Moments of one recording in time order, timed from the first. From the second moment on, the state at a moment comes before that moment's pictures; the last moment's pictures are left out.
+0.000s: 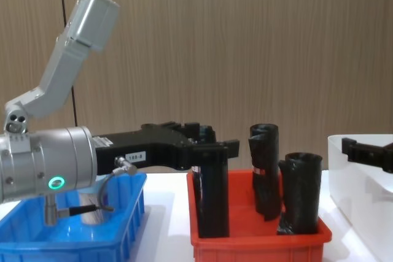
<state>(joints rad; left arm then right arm) -0.44 0.36 0.40 -1.30 -0.38 -0.01 -0.70 0.10 0.35 -0.22 -1.62 0.28 0.06 0.12</state>
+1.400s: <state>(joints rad) -0.28 0.38 0.44 -1.56 -0.24 0.01 -0.16 -0.01 0.34 -0.23 -1.77 0.29 0.03 0.07</state>
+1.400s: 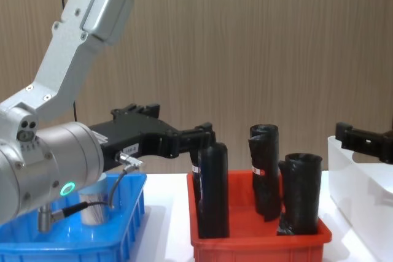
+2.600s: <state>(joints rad) -0.24 0.38 0.45 -1.63 -0.20 0.01 -0.01 0.00 0.34 -0.22 -1.76 0.29 0.06 0.11</state>
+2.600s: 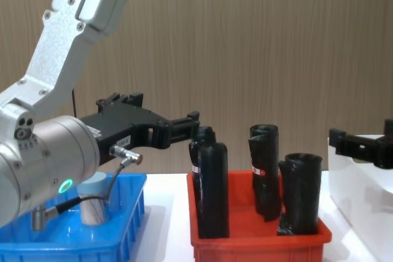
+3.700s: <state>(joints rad) -0.24 0.38 0.45 -1.63 -0.20 0.01 -0.01 0.19 0.27 -0.24 -1.51 0.24 0.16 0.29</state>
